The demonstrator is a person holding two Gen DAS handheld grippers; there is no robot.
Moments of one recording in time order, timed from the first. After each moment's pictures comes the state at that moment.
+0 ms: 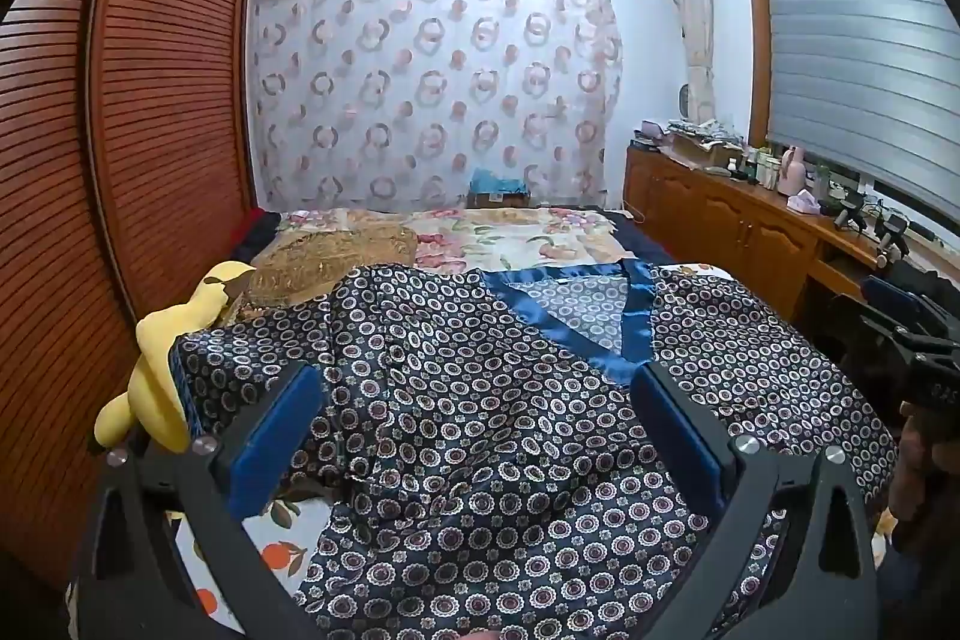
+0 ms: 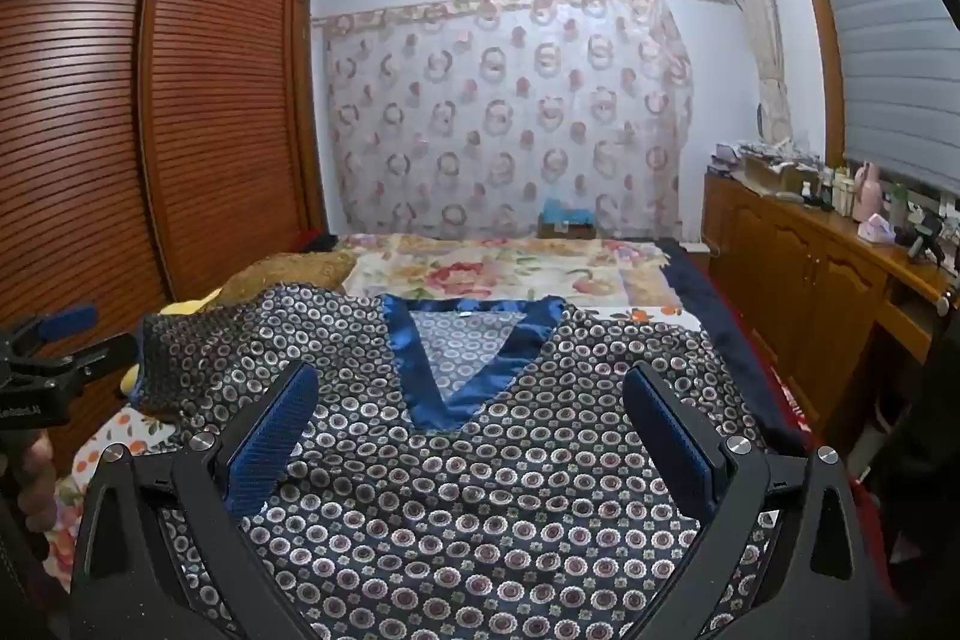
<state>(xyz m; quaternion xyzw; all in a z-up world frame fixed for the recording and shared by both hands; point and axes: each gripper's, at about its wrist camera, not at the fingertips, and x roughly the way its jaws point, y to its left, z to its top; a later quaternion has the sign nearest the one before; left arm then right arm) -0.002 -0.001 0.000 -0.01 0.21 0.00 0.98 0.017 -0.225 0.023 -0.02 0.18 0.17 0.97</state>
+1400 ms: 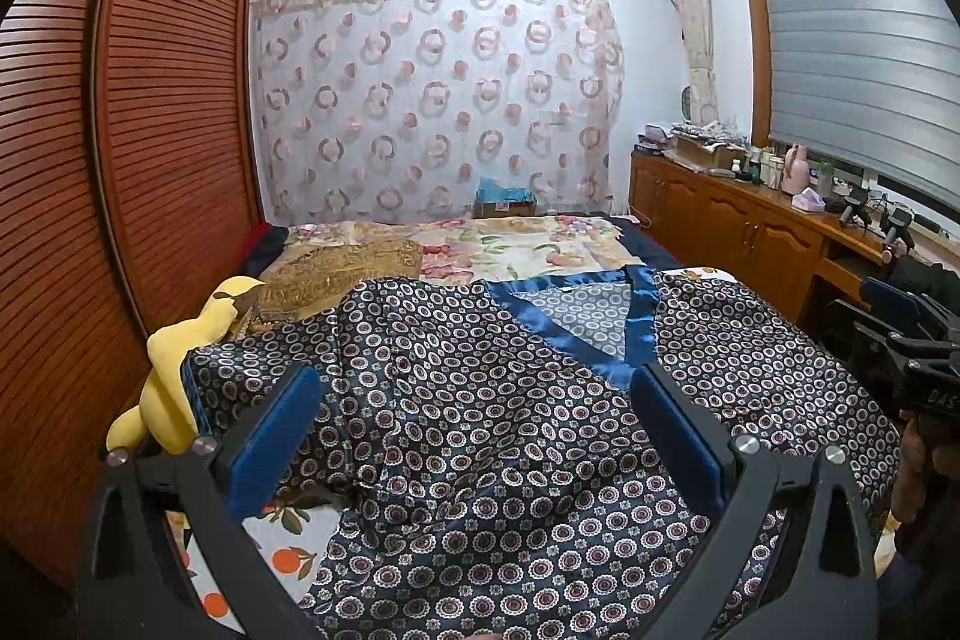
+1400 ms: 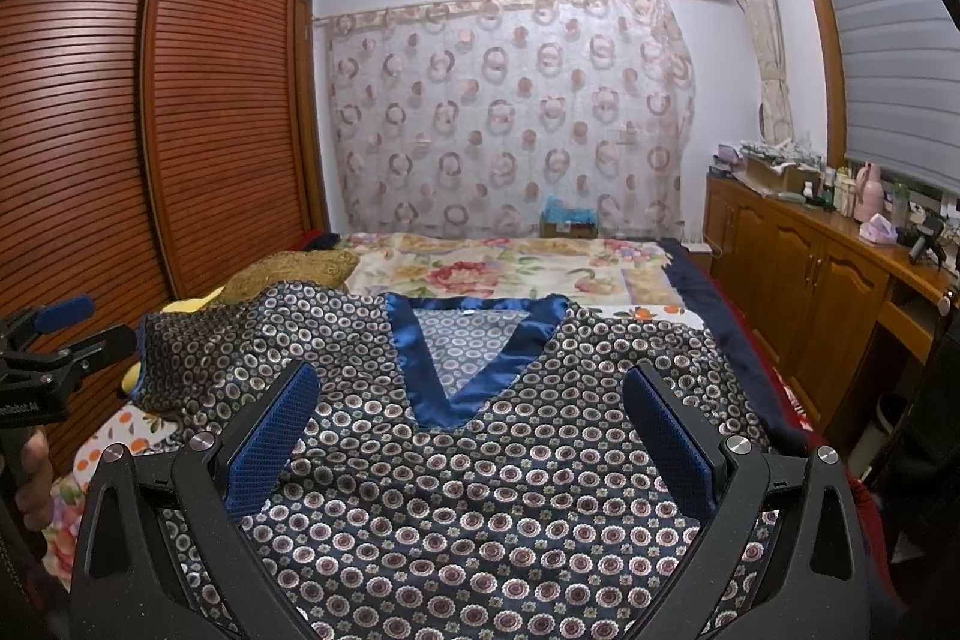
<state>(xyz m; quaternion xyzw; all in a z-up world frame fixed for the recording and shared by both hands) 0.000 0.004 0.005 -0.01 0.21 0.01 0.98 0.015 -0.222 0.022 -0.02 0.18 0.17 0.97</state>
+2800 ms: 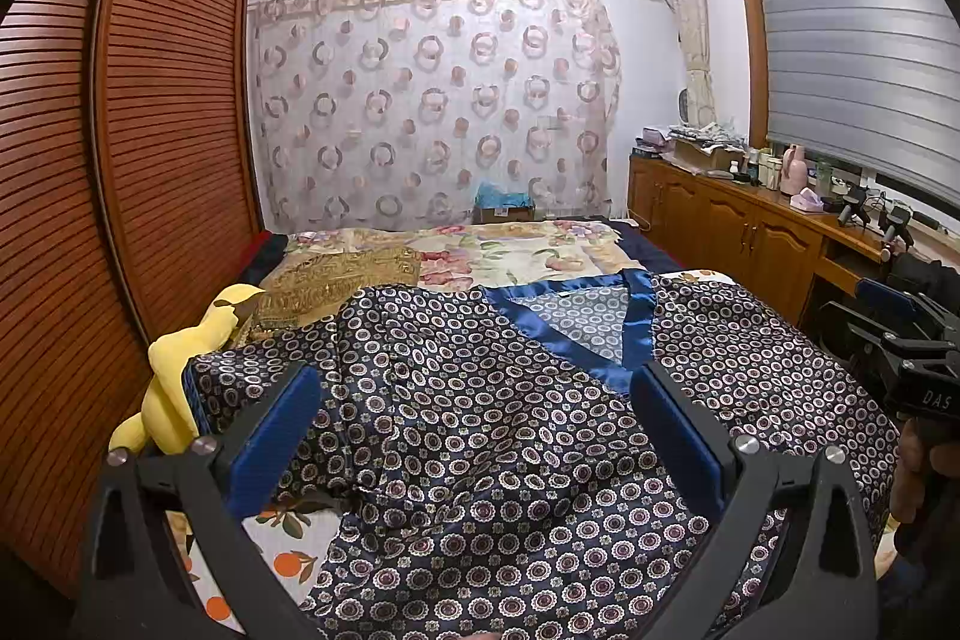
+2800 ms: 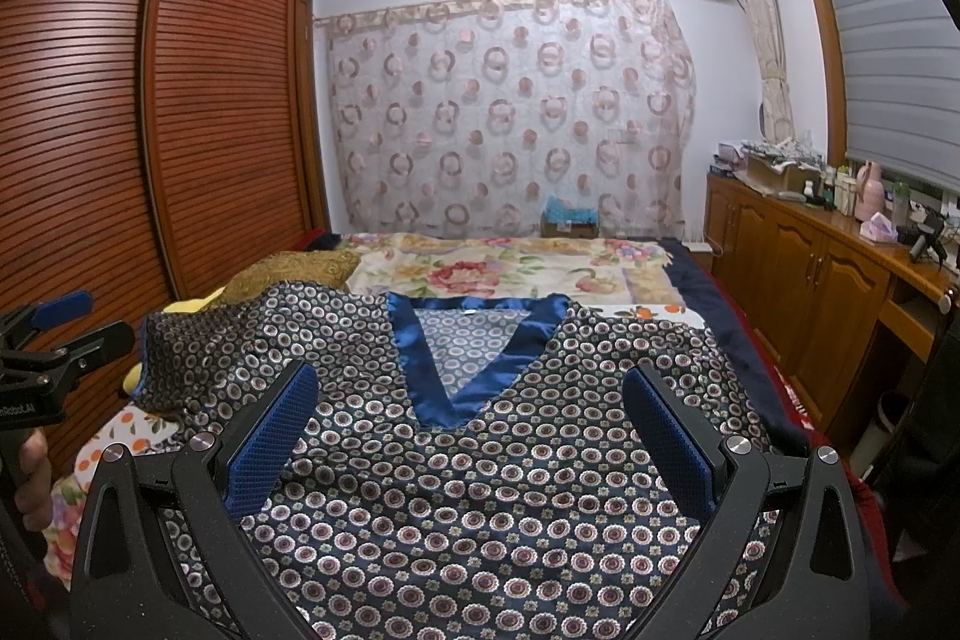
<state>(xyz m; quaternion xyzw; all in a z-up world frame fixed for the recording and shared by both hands) -0.002 0.001 0.008 -0.01 0.20 0.01 0.98 0.014 -0.222 0.022 -0.02 0.18 0.17 0.97</state>
